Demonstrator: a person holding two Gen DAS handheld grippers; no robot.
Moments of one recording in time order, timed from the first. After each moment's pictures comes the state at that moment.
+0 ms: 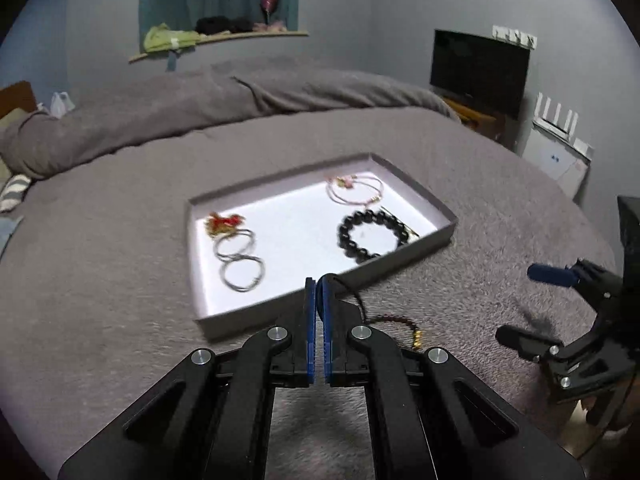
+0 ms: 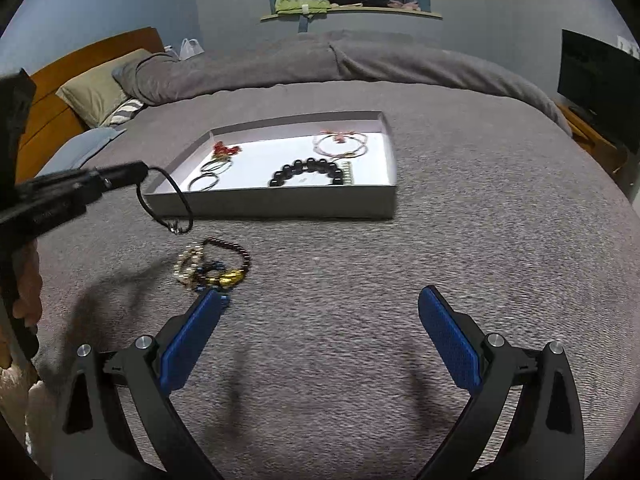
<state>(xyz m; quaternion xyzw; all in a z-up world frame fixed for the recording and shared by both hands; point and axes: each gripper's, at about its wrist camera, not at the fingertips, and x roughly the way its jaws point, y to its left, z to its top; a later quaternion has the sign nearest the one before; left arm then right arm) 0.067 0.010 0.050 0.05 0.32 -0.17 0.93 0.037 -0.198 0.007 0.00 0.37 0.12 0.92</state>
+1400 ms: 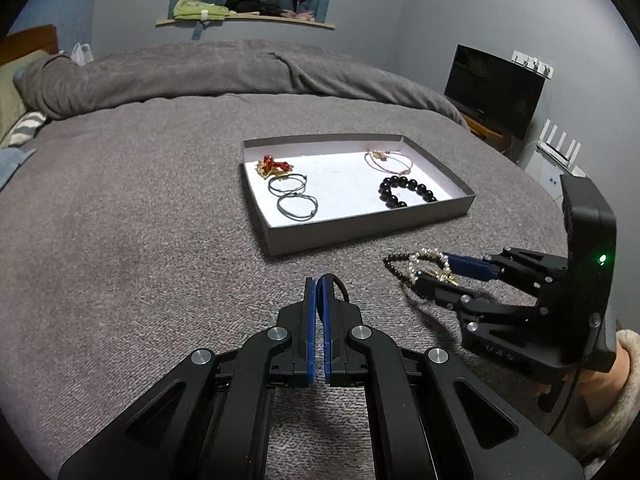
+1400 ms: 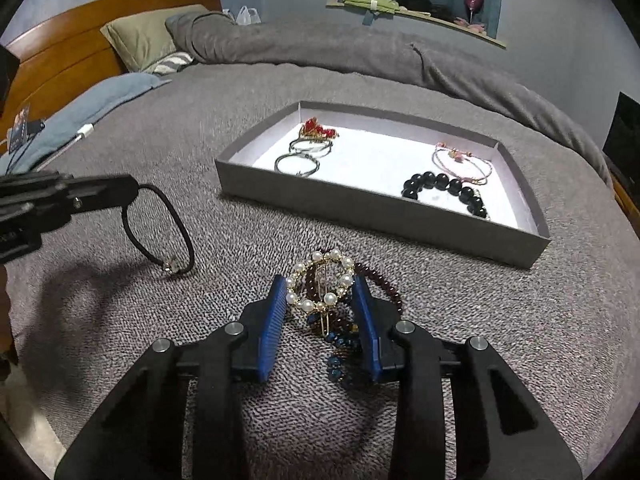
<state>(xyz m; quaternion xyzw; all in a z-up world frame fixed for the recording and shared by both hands) 0.027 0.091 0.019 -0.02 0.35 -0.17 0.92 0.057 -0.080 -0.015 -0.09 0.36 0.17 0.91</state>
